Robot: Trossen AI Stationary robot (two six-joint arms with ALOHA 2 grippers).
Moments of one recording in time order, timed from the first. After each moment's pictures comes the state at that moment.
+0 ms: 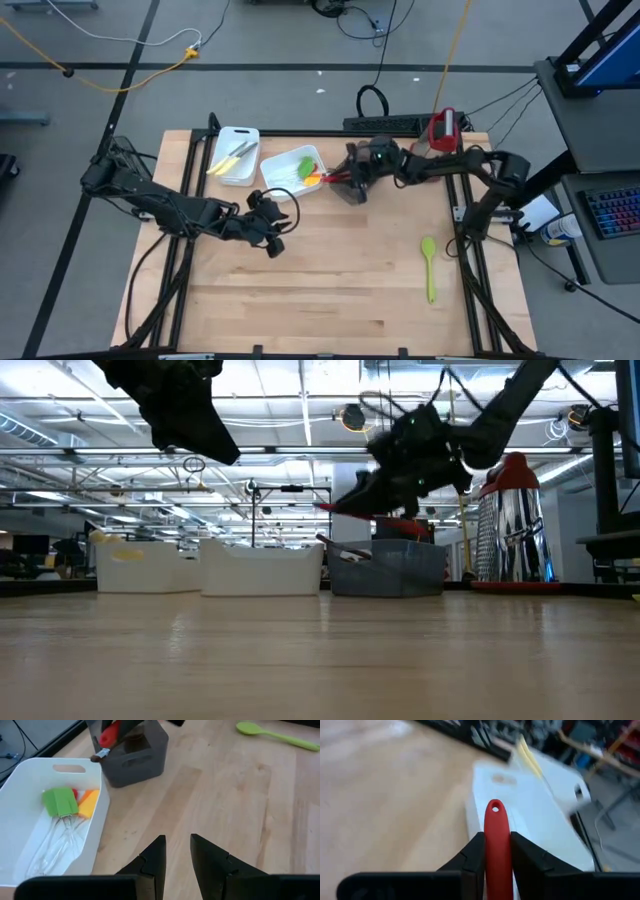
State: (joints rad) left arm -0.29 1.28 0.85 -0.34 -0.52 -0.51; right arm -0.47 1.68 0.78 0.55 -0.53 -0.59
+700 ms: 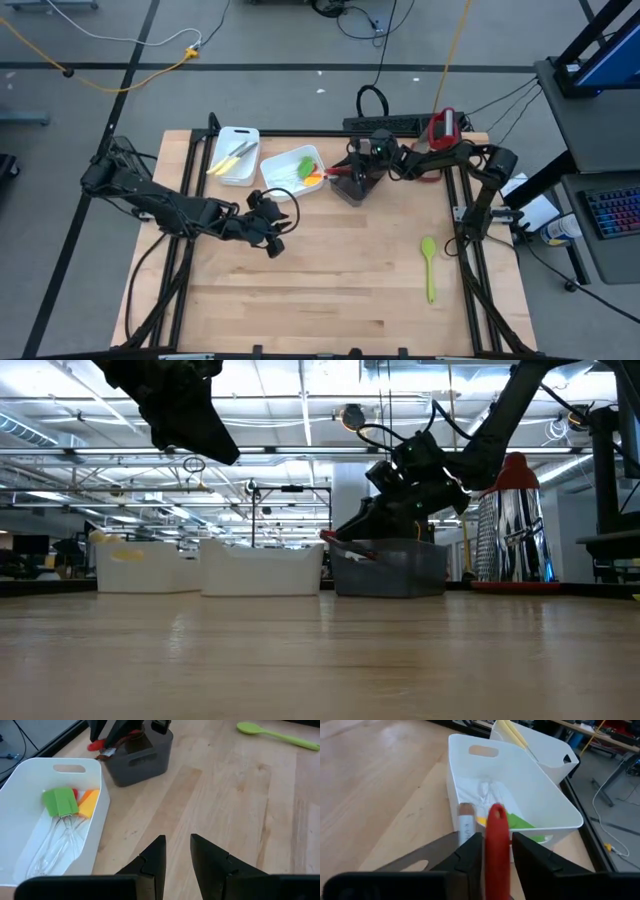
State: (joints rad) left arm -0.29 1.28 0.85 -0.34 -0.52 -0.51; right arm -0.57 1.79 0.78 0.63 -0.55 -0.53
